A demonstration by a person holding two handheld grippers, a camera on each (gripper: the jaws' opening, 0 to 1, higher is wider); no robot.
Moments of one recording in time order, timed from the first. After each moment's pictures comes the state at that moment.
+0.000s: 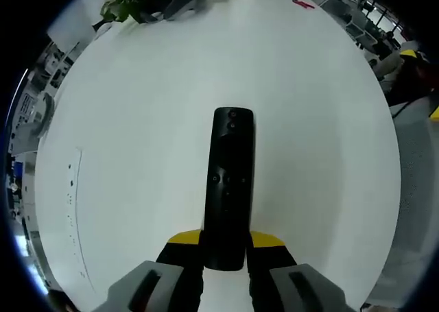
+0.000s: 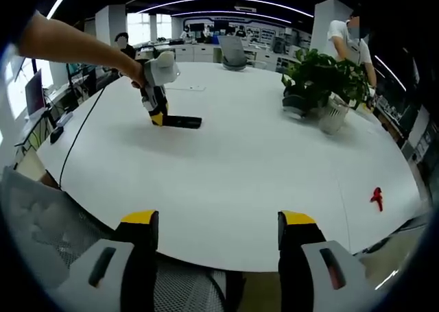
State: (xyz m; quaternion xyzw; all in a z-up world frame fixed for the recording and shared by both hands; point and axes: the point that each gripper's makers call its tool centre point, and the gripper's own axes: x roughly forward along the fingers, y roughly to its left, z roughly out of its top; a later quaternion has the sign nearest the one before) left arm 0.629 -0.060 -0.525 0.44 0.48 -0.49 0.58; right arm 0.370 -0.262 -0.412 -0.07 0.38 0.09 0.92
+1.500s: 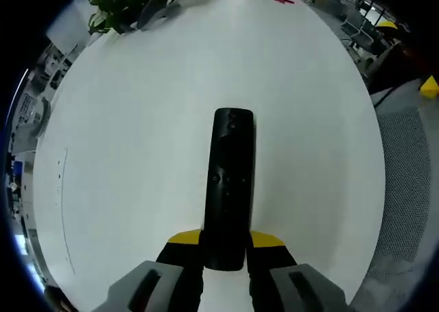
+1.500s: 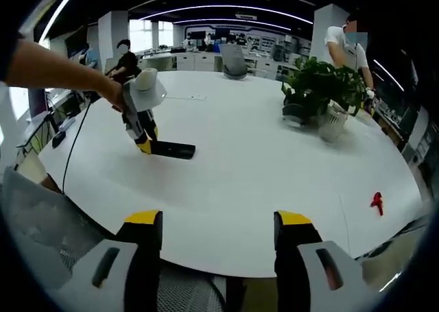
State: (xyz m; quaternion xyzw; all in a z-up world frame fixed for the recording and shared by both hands) left arm 0.545 -0.063 -0.524 0.43 0.48 -0.50 0.58; right arm 0.374 -0.260 -0.402 -0.06 0.35 0.09 0.93
